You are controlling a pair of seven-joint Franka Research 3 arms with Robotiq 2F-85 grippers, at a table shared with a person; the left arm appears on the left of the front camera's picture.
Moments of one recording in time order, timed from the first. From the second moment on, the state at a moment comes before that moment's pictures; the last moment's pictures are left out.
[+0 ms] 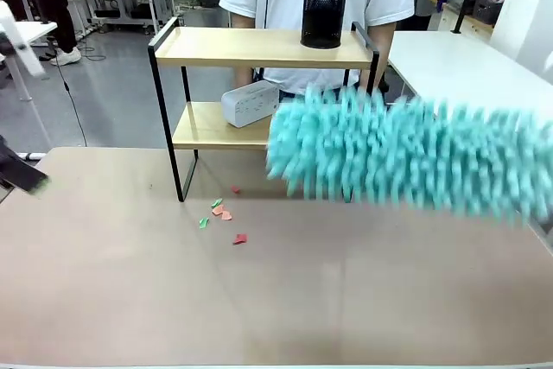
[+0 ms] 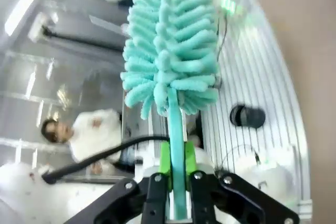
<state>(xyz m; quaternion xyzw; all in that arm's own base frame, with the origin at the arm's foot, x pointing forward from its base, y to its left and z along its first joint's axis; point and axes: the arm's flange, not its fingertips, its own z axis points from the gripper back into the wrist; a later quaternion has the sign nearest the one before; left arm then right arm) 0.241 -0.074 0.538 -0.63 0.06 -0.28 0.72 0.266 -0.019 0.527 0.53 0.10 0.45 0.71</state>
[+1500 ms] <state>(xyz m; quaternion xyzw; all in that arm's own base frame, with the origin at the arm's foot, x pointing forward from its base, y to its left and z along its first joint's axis) 0.293 -0.208 0.444 -0.60 0.10 -0.29 0.73 0.341 0.154 0.489 0.47 0.22 0.55 0.65</state>
